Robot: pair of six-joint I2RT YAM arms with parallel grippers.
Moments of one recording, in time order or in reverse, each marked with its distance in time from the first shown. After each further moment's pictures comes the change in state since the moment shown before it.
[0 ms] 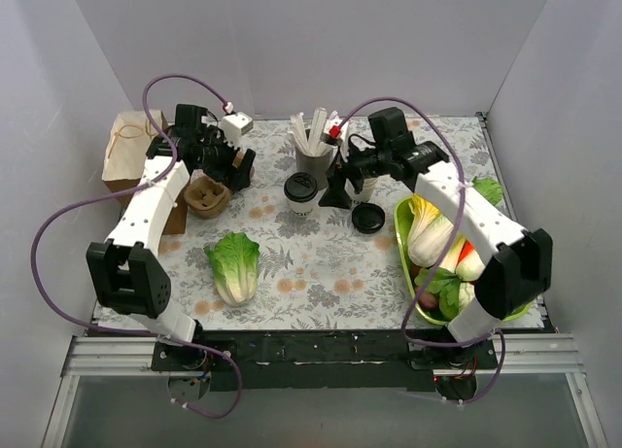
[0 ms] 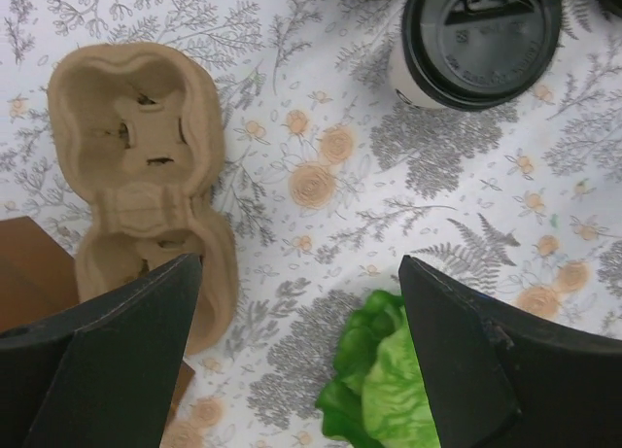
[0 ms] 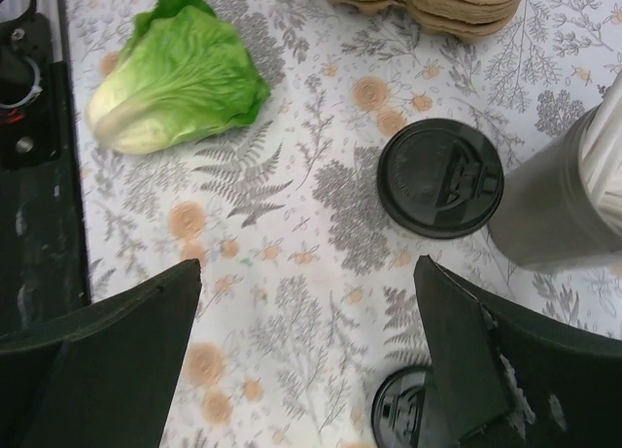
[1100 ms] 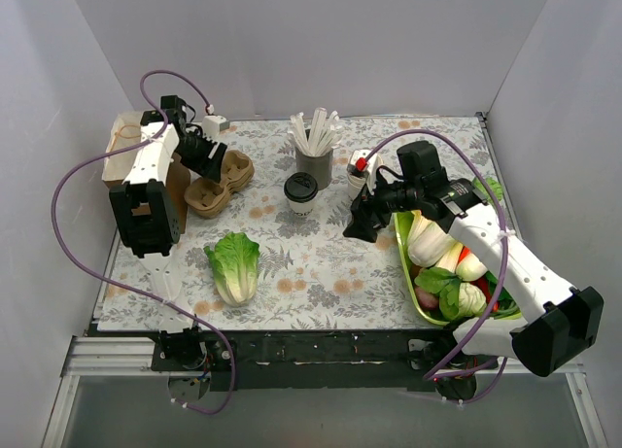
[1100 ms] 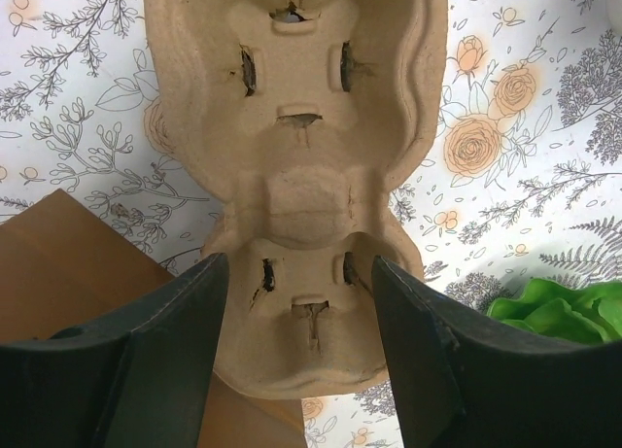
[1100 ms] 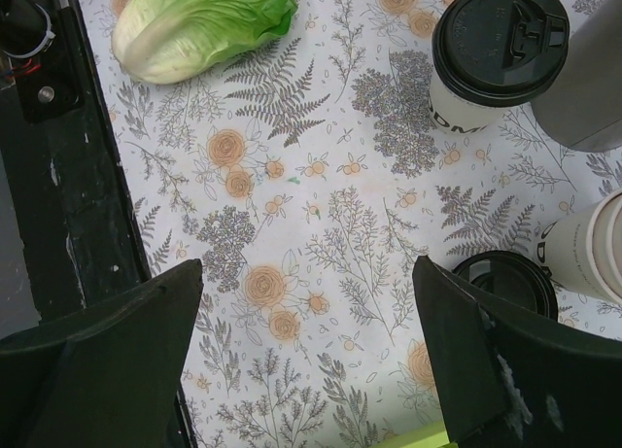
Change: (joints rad) left arm 0.215 0.574 0.487 -0.293 0.035 0.251; right arm -0.001 -0.390 -0.304 -0.111 0.113 0.044
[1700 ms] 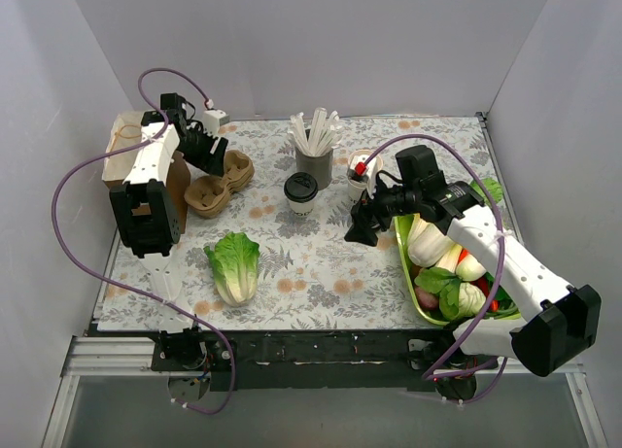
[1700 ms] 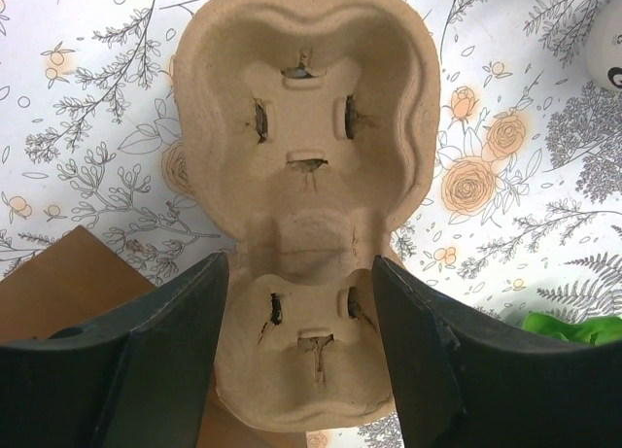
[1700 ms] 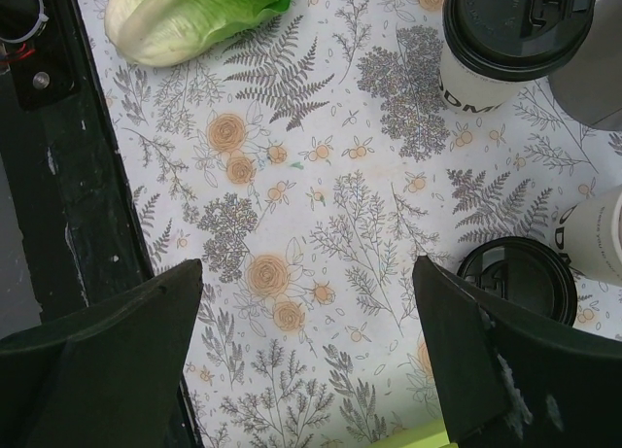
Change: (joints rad) left arm 0.000 0.002 -0.009 0.082 0.039 -0.031; right arm -0.006 0.001 -0.039 0.004 0.000 -0.004
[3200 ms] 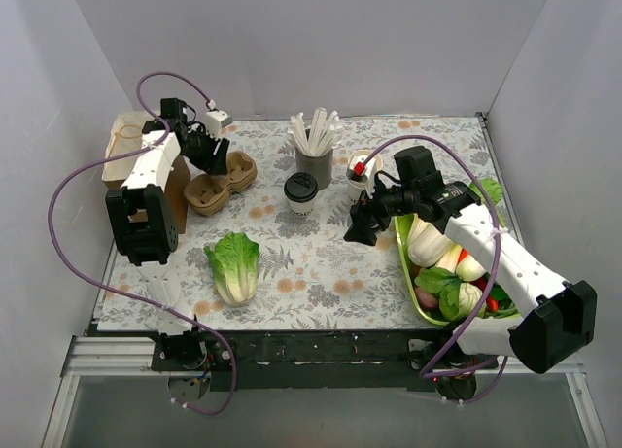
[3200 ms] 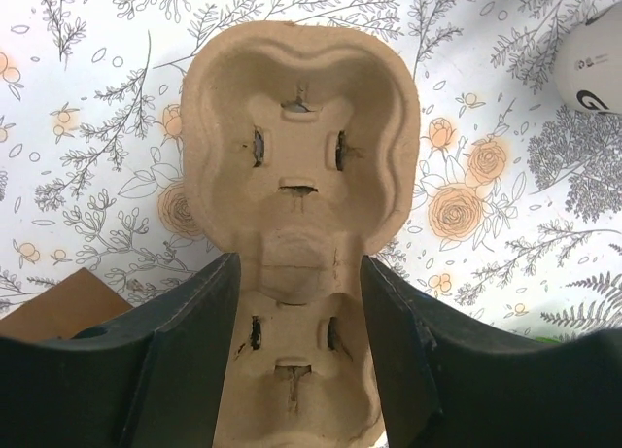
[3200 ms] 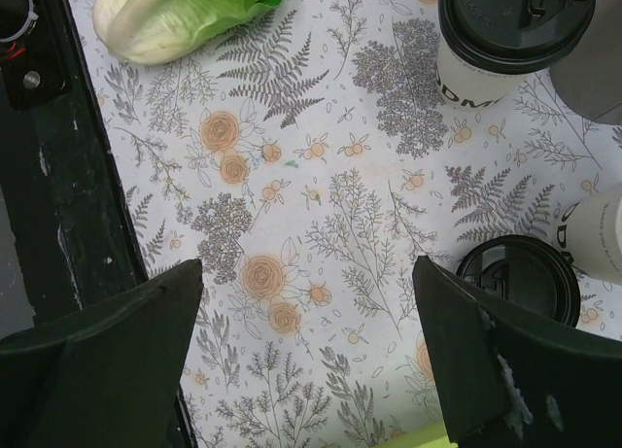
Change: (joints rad) left arm -0.010 -0.090 -0.173 0.185 0.071 -0.011; right arm -0.006 0.017 -0.017 0.027 -0.001 0.002
